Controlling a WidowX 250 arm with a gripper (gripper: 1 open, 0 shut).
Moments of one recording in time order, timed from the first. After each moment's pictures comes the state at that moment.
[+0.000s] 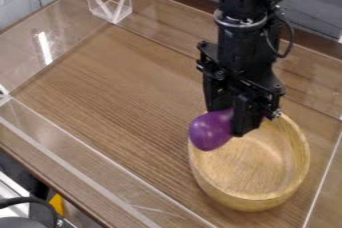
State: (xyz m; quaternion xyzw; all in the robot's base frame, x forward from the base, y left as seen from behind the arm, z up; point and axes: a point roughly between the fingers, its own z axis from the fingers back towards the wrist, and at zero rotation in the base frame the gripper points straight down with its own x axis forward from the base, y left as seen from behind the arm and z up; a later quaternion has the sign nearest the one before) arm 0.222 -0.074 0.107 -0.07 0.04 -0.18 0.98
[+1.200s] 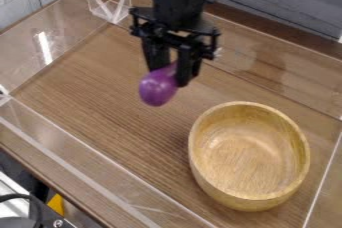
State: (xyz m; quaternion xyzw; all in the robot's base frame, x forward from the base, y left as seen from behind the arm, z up) arm 0.234 0.015 0.113 -0.05 0.04 0.01 1.00
